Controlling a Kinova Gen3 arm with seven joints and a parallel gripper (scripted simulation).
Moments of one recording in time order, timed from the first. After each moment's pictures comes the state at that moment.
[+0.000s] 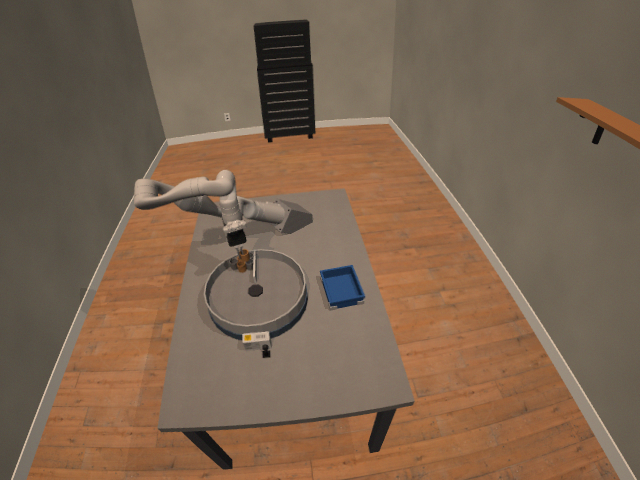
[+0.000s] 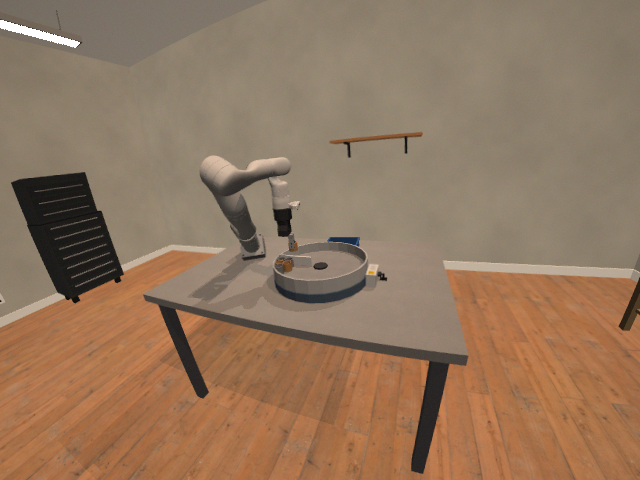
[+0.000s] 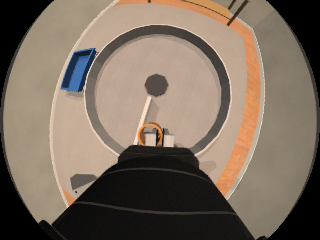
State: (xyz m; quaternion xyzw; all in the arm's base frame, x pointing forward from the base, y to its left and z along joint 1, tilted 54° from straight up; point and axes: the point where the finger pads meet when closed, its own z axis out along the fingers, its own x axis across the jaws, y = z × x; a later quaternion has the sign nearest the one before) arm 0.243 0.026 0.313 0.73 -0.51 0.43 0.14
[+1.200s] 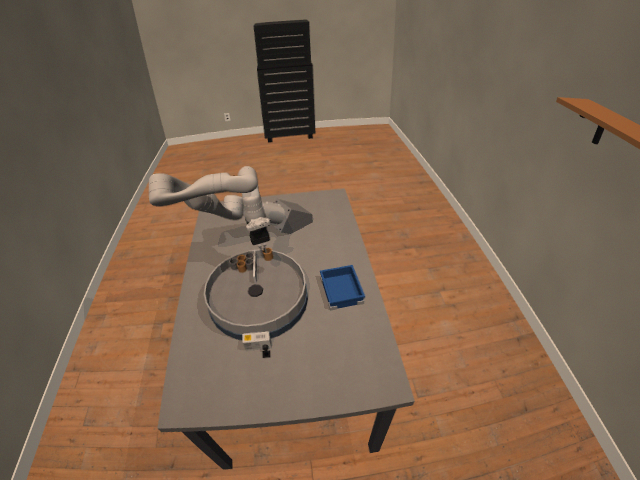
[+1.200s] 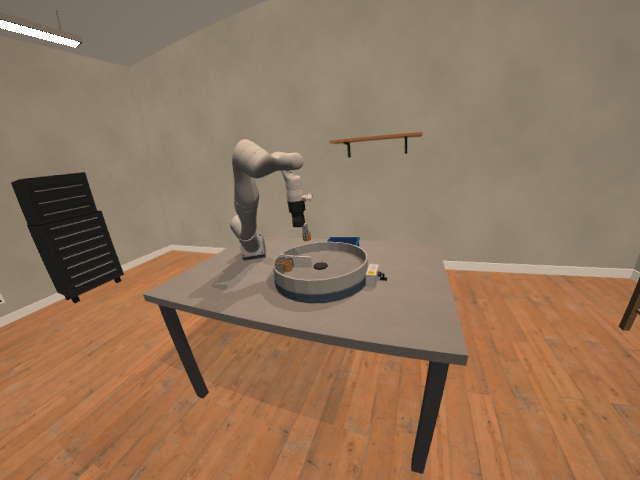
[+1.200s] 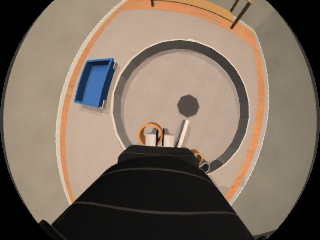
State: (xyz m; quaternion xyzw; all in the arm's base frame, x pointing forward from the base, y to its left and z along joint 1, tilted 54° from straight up) arm 0.268 0.114 0.264 0.73 -0.52 0.43 0.12
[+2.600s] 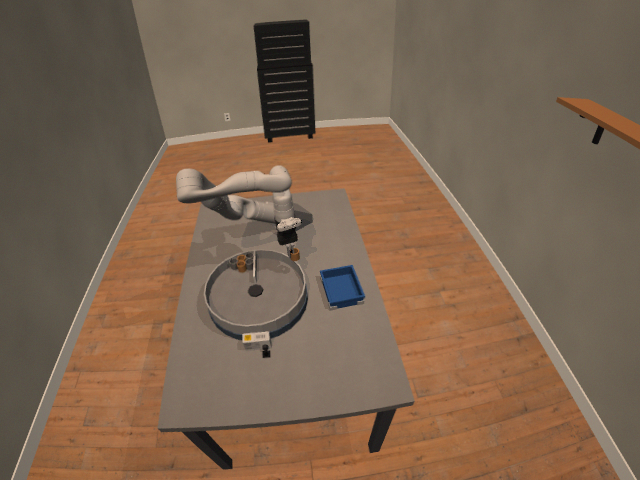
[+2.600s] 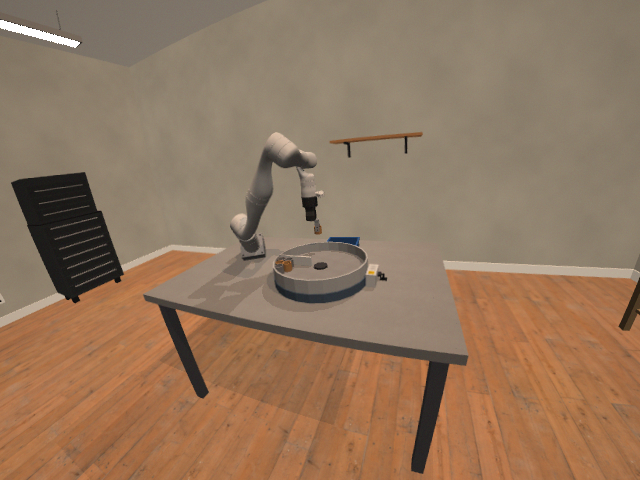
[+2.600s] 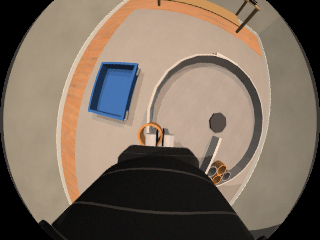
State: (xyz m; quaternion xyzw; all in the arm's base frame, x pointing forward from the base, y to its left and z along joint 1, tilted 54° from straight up) arm 0.297 0.197 0.196 0.73 -0.51 0.43 0.13
